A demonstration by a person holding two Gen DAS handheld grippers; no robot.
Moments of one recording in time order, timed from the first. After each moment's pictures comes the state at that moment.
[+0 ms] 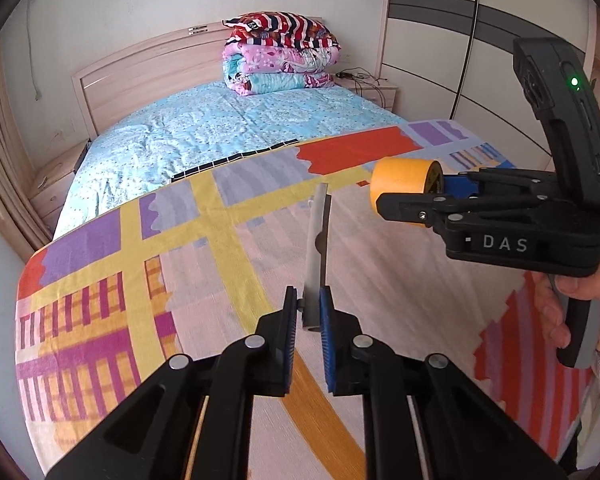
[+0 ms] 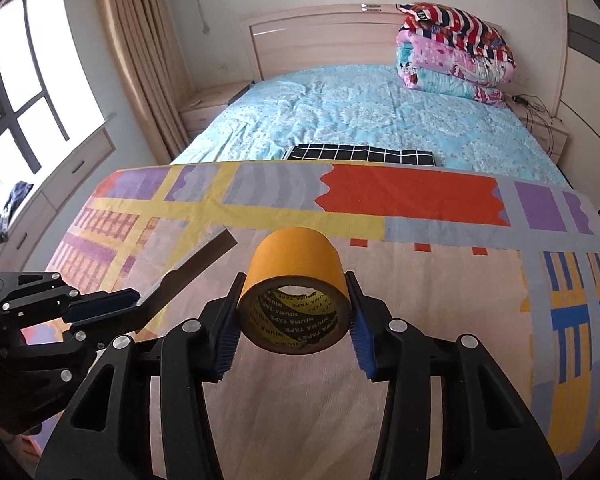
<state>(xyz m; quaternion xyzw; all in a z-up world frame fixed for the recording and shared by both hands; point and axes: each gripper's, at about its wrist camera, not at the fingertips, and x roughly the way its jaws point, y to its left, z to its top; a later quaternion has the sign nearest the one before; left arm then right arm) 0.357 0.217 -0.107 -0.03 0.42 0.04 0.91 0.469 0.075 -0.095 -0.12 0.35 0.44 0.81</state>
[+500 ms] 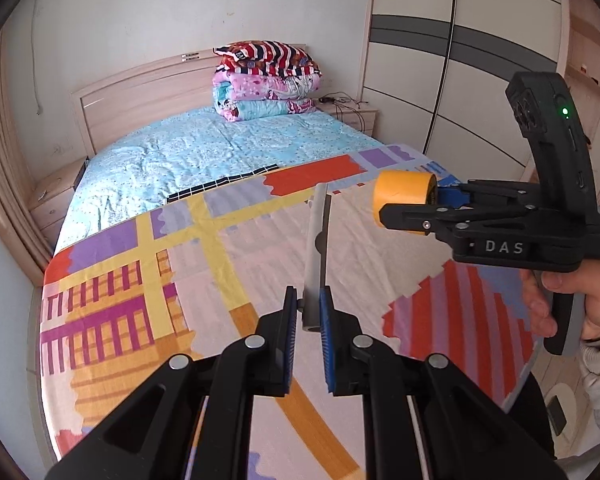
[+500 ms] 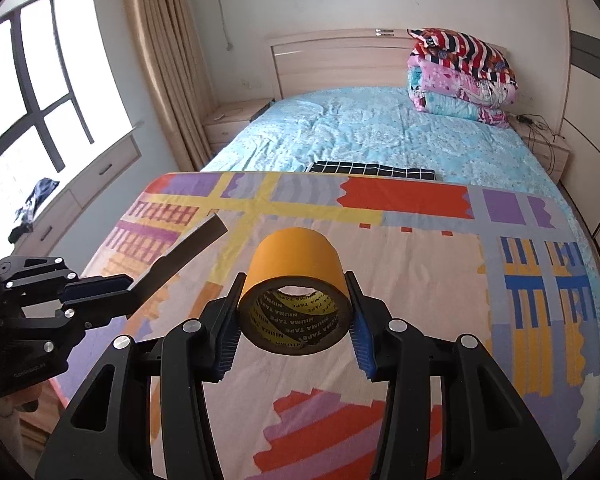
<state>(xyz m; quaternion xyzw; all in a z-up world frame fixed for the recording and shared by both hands) 0.276 0.166 -0.042 -0.03 0.38 0.03 0.93 0.407 0.004 -0.049 -0.11 0.32 0.48 0.81</state>
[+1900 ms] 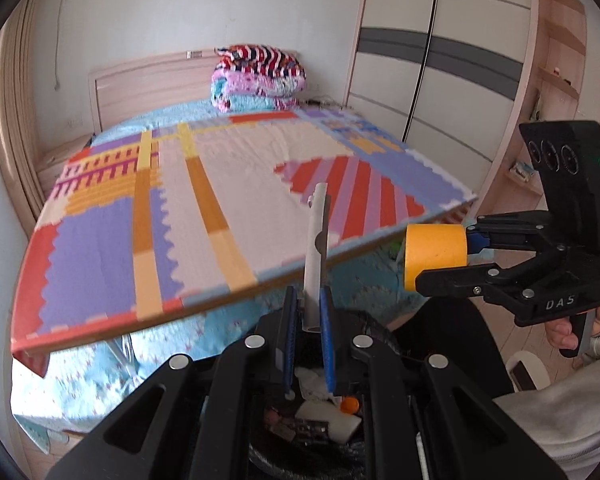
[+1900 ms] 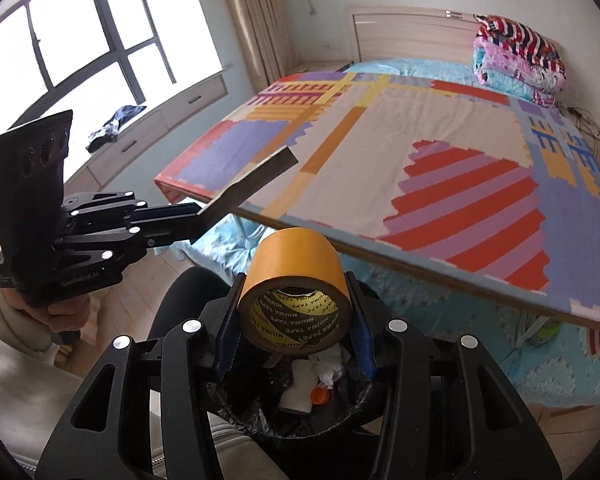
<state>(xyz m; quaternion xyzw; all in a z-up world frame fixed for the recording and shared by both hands) 0.048 0.022 -0.110 -0.06 0.36 0.02 0.93 0.188 -0.167 -0.129 -0.16 0.35 0.57 0.73</state>
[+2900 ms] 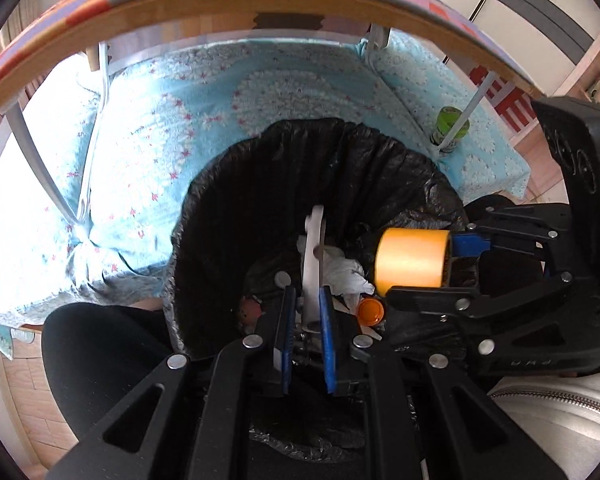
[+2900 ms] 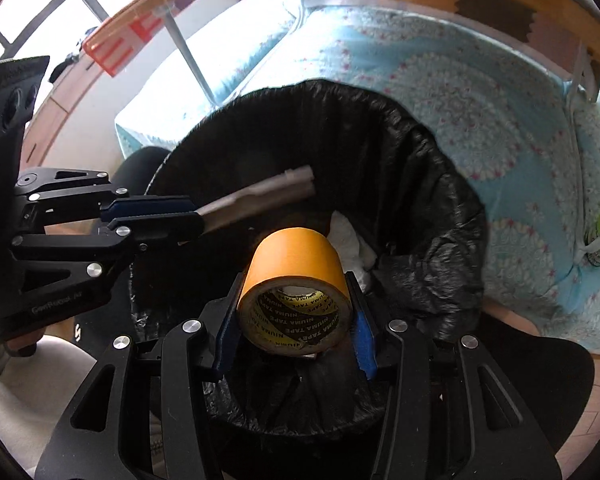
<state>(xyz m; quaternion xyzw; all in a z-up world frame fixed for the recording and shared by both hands) 0.068 0.023 -0.269 -0.15 0.54 0.05 0.83 0.180 -0.119 -0.287 -0.25 0.49 0.52 0.65</state>
